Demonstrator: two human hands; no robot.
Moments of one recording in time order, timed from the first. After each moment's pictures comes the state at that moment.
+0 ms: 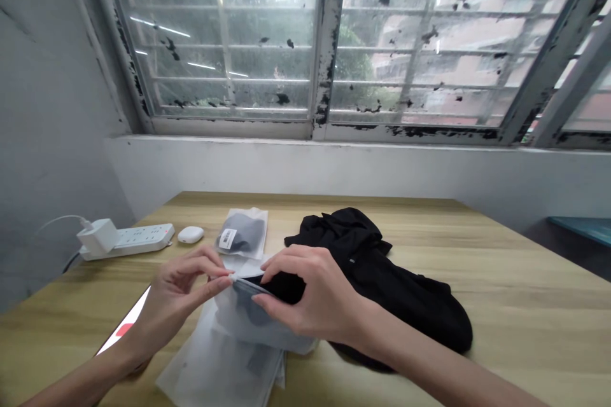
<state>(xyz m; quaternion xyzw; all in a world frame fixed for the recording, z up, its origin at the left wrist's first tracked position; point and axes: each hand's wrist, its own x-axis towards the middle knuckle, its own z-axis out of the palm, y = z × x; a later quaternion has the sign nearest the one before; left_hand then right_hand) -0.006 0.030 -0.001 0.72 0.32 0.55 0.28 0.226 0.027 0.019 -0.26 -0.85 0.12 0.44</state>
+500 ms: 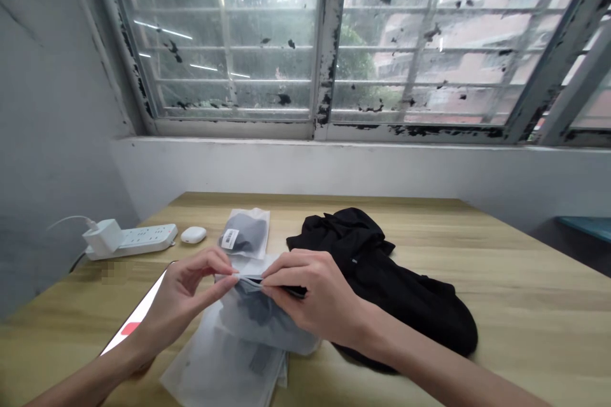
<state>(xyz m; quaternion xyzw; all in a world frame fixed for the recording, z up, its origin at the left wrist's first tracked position) -0.004 0.029 0.000 0.73 0.34 0.52 0.29 0.226 0.031 0.010 -0.21 -0.86 0.10 0.45</state>
